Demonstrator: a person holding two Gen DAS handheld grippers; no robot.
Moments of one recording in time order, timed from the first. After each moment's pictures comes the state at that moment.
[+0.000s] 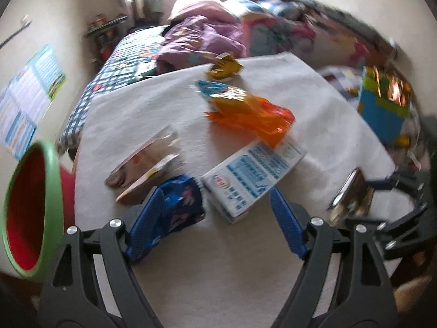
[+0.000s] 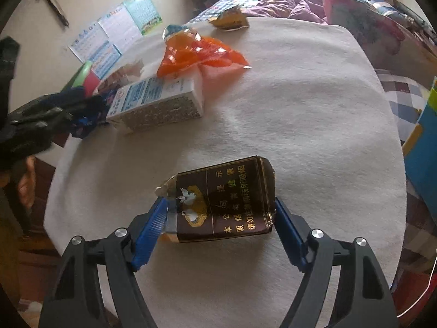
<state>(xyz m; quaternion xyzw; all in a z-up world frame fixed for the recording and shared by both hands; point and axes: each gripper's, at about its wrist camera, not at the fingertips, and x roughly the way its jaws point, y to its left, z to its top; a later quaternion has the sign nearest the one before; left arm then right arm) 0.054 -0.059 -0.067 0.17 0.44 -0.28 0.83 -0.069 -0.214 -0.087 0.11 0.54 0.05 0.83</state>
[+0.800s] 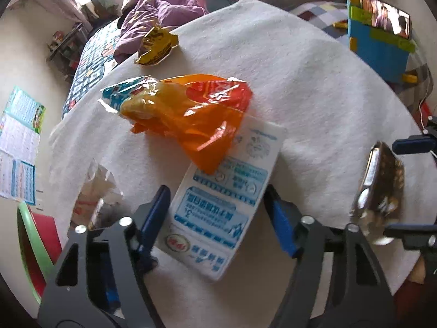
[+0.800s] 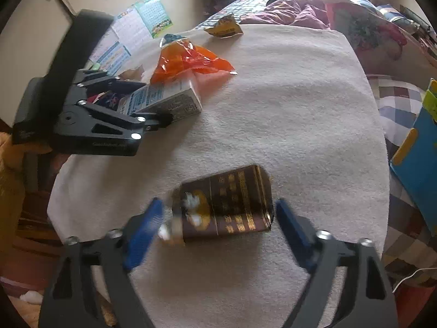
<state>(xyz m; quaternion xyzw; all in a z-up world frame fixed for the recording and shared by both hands) 0.060 -0.143 -0.107 0.30 0.48 -0.31 0.77 -0.076 -0.236 -0.080 0.10 0.53 0.07 0.84</state>
